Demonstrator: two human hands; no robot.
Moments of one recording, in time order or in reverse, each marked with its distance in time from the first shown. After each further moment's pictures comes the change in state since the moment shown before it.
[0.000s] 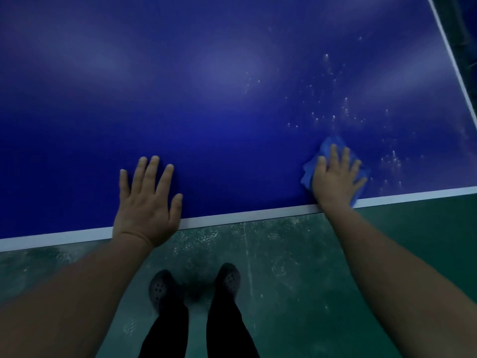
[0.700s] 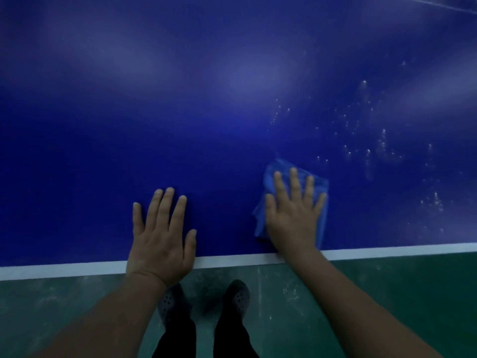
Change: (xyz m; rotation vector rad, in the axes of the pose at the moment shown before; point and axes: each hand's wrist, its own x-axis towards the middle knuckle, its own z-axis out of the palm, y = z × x) left_hand 0.000 0.001 0.002 -0.012 0.054 -0.039; right_hand -0.068 -0.107 0.030 -0.119 -0.094 -0.456
